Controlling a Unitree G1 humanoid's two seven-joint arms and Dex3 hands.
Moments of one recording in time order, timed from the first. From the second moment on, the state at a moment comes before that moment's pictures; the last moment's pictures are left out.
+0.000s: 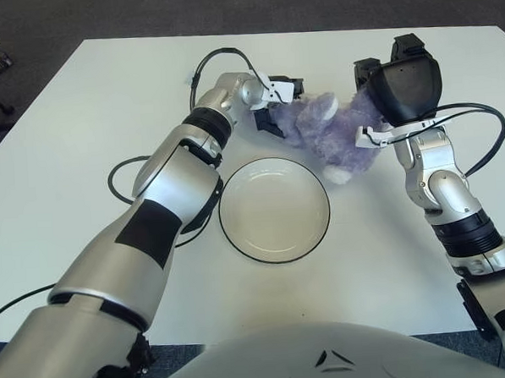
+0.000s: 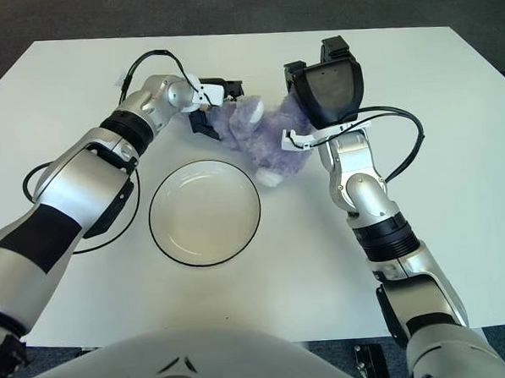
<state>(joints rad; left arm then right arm) -1.29 0.04 -0.52 1.29 0.61 -0.29 -0.45 -0.42 -0.50 0.26 -0.12 -1.23 0.15 -0.16</state>
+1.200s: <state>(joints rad) -1.29 0.00 -0.52 1.30 0.58 -0.34 -0.55 -0.42 -0.48 0.25 -0.11 -1.22 0.21 -0.14</state>
